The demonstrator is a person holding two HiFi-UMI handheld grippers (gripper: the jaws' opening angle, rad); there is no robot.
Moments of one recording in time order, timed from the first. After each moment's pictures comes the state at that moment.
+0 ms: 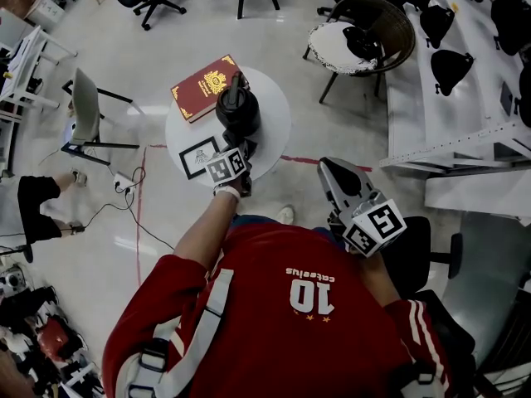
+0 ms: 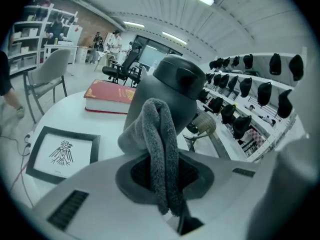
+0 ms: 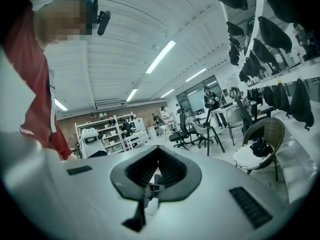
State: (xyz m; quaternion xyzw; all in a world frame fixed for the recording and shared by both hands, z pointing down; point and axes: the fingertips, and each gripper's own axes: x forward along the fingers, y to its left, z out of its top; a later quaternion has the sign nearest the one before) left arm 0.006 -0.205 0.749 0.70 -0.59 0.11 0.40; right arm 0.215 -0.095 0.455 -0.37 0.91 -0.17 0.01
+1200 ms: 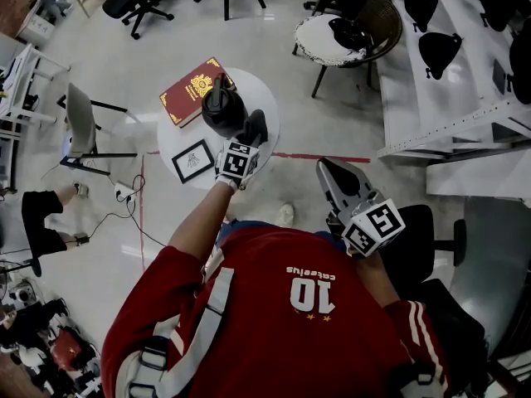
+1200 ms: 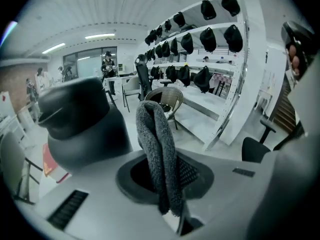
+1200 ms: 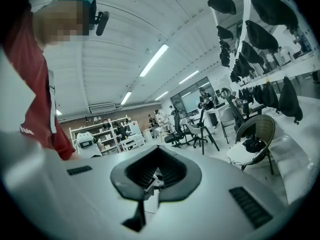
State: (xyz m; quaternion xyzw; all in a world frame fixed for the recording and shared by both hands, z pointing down) left arm 0.108 -0.217 0.729 0.83 -0.41 0.32 0.19; right arm 0.250 -0.083 0.467 -0.40 0.89 -0.19 0.03
